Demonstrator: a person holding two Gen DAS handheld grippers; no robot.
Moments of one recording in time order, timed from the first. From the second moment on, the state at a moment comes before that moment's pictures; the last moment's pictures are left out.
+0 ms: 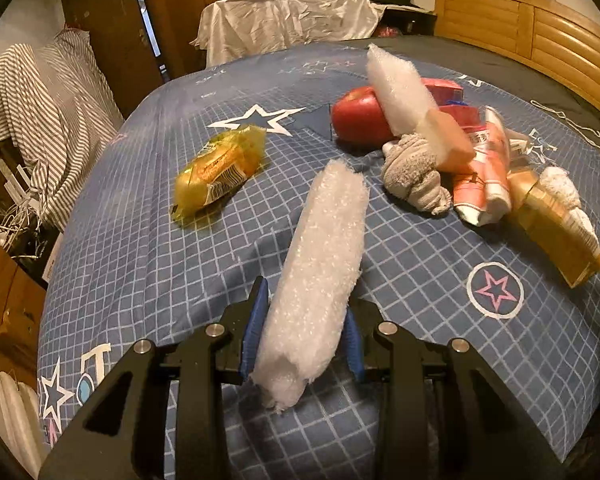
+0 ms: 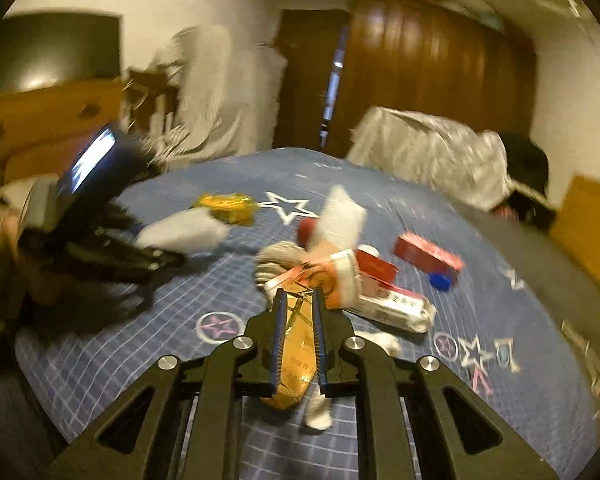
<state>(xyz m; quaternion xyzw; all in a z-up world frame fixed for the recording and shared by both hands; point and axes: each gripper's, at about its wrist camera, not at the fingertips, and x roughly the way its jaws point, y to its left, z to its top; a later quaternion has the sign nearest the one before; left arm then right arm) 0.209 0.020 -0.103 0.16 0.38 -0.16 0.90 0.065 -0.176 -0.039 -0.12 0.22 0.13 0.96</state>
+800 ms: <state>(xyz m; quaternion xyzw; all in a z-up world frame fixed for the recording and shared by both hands) 0.226 0.031 -0.115 0.10 0.42 -0.18 0.89 0.092 -0.149 -0.064 -0.14 0.29 0.10 0.94</state>
